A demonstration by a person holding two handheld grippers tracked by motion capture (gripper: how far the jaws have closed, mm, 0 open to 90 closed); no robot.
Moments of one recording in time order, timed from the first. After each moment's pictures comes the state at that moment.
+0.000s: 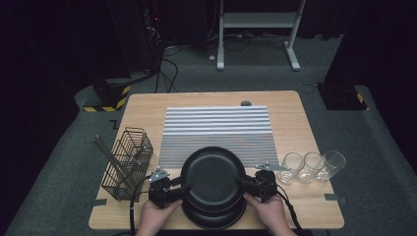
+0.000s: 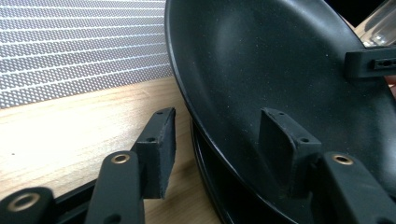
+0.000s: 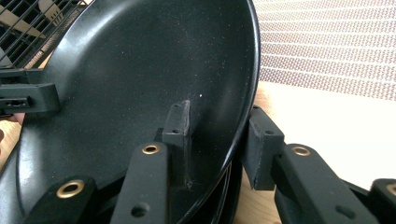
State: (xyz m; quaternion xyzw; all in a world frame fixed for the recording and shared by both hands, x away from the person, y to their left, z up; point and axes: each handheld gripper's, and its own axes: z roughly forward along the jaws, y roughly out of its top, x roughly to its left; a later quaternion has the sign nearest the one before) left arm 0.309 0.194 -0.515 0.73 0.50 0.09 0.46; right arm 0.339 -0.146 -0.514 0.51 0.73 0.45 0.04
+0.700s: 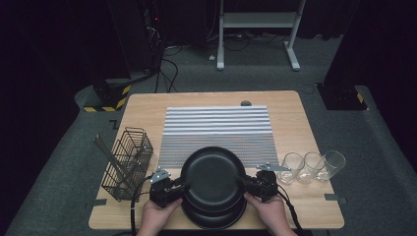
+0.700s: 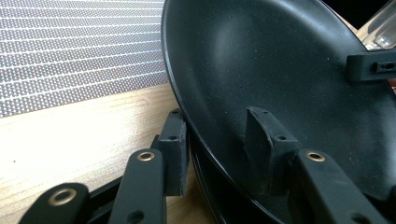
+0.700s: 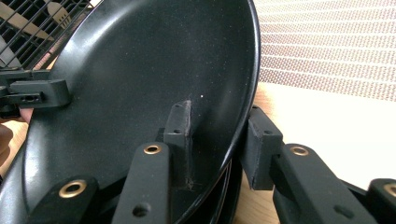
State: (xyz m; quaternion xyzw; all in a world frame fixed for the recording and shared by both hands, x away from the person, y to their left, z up) left arm 0.307 0.190 -0.514 0.73 0.49 0.11 0.46; right arm 0.339 -0.149 -0.516 0.50 0.73 0.47 0.03
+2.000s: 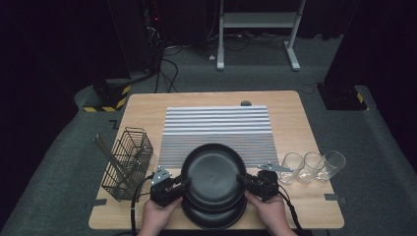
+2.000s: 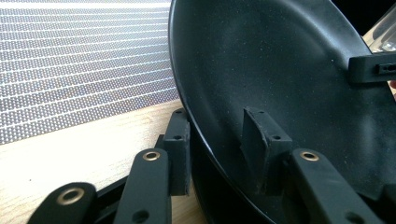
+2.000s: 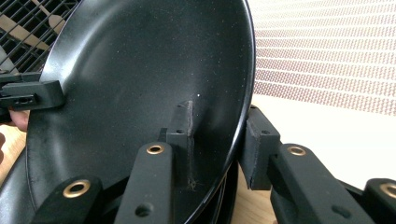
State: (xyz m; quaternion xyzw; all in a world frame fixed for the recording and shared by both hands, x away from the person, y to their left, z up) left arm 0.304 0.185 -0.507 0.73 0.48 0.15 0.46; right arm 0.338 -0.151 -0.514 0.50 0.72 0.48 0.05
